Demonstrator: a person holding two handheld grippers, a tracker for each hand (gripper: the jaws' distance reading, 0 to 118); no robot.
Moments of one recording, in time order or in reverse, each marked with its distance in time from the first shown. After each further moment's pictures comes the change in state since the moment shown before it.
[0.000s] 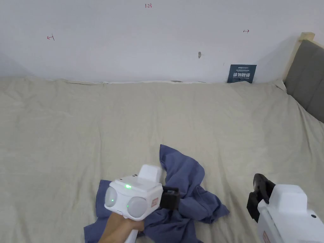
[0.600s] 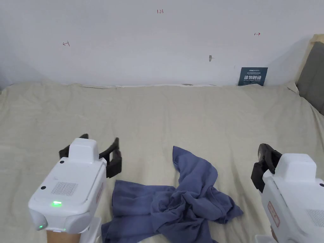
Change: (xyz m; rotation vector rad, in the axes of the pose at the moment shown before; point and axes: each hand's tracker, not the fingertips) left arm -0.090 -0.003 0.133 0.502 0.406 -0.022; right arm -0.029 0.051 0.002 0.138 0.037 0.003
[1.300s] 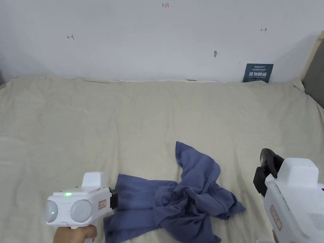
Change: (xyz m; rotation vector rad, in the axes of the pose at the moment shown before) left arm -0.006 -0.102 -0.045 -0.711 -0.120 0.247; right arm 0.002 -0.017 0.001 -0.044 0.008 -0.002
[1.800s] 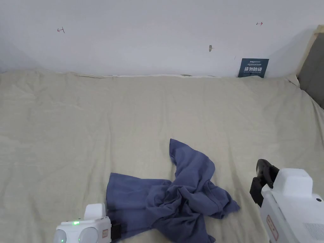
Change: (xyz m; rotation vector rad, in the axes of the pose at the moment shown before) left arm 0.007 -0.065 -0.057 -0.167 0.086 0.029; right arm 0.010 -0.023 -0.012 -0.081 -0.010 -0.002
